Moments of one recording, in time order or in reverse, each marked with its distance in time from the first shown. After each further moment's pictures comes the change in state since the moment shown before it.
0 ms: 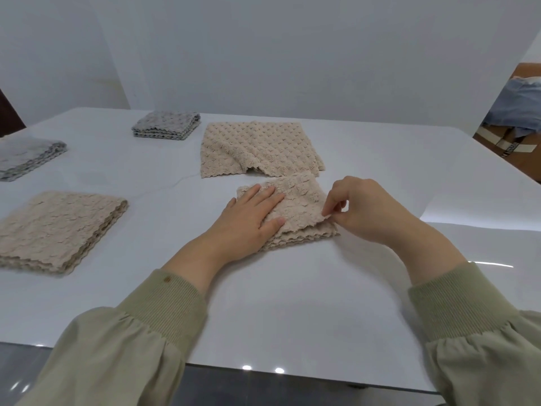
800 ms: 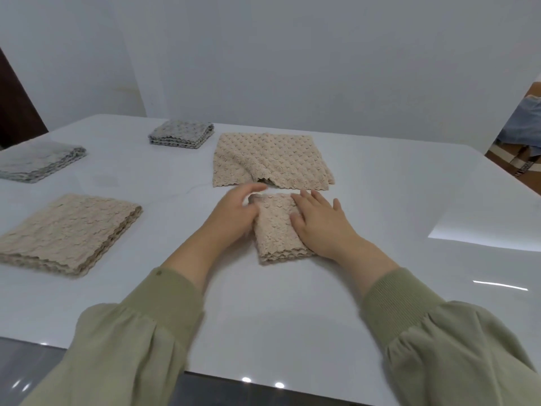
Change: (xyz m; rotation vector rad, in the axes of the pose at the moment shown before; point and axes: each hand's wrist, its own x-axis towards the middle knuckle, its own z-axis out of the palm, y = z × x) left_hand 0.008 -0.019 -0.021 -0.618 0.320 -0.178; right_hand 0.041 -0.015 0.069 -0.188 -0.177 0.137
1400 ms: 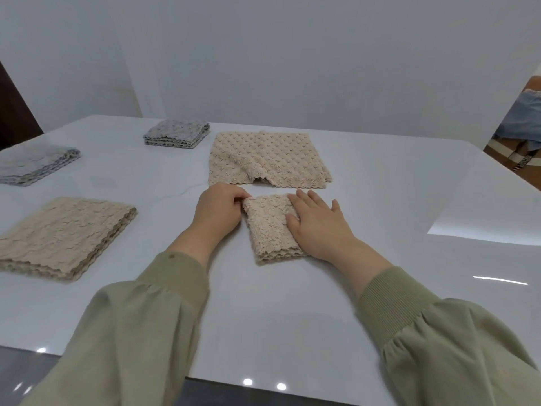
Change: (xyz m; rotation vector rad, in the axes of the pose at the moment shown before) left_hand 0.028 -0.024 -0.005 0.533 0.184 0.065; right_hand -0.002 -0.001 0.004 -0.008 -0.015 0.023
